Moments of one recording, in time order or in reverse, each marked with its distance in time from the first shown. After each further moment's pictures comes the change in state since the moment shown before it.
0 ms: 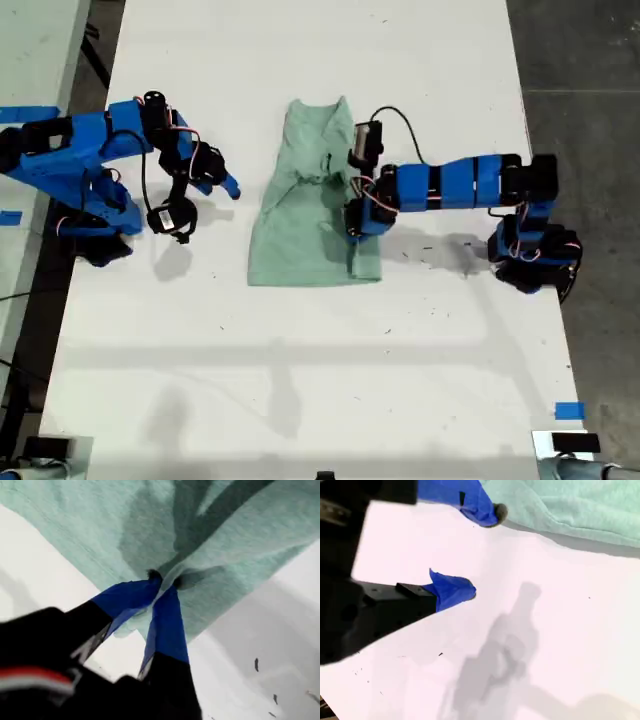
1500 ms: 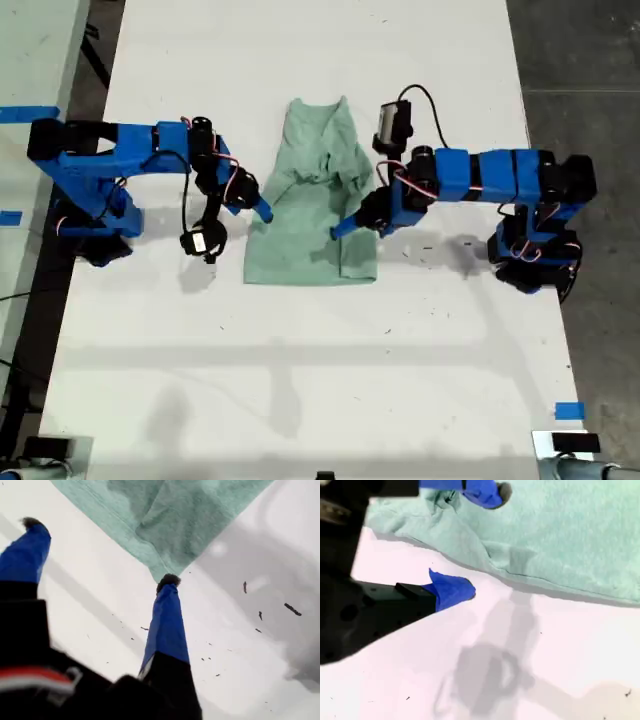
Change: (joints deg) arm 0 8.6 -22.6 -12.7 -7.2 -2.3; arm 1 -2.6 18.1 -0.8 19.5 1.8
